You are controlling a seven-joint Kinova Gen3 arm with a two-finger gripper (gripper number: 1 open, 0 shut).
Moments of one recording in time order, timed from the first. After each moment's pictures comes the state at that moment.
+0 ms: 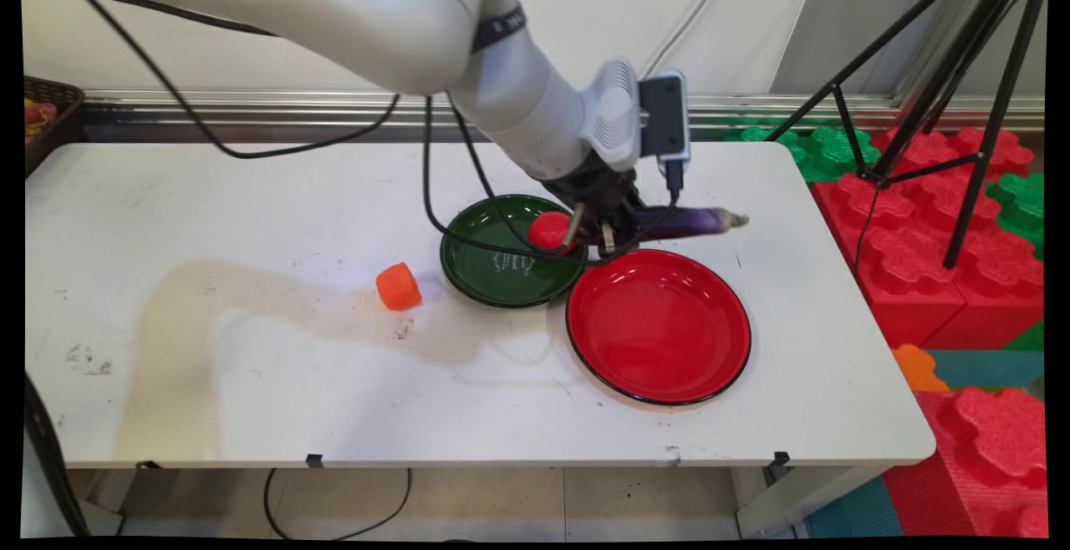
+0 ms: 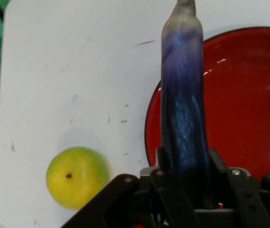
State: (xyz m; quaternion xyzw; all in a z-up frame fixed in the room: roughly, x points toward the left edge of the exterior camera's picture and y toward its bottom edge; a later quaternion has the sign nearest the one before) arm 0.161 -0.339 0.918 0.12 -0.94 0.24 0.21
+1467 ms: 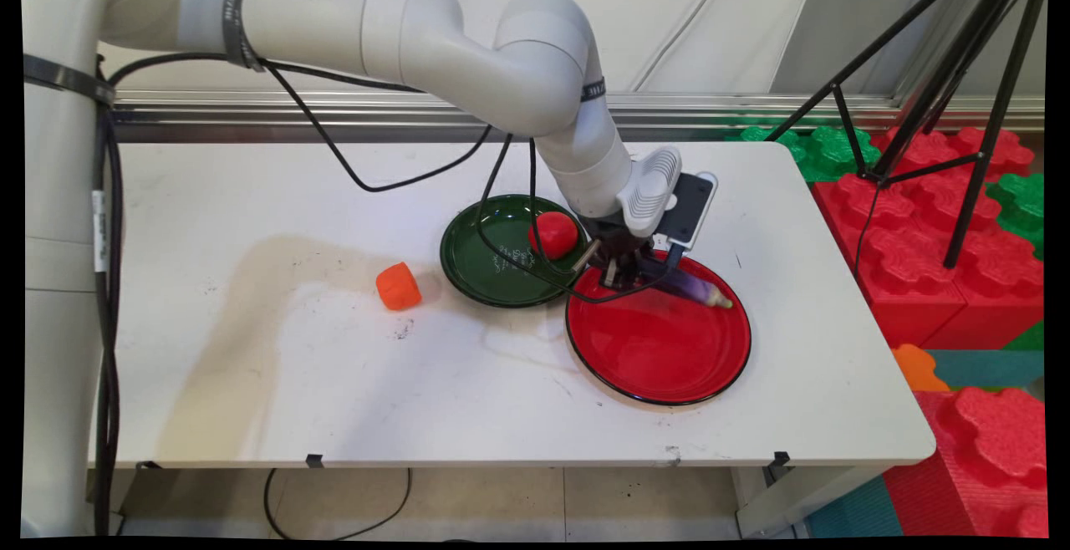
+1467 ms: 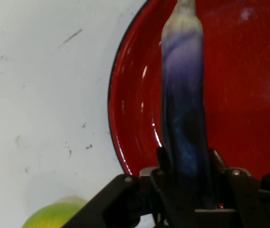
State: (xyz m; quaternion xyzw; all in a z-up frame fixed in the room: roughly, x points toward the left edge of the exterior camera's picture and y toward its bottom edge) arm 0.128 -0.403 0.839 -0.07 -0.97 0.20 0.13
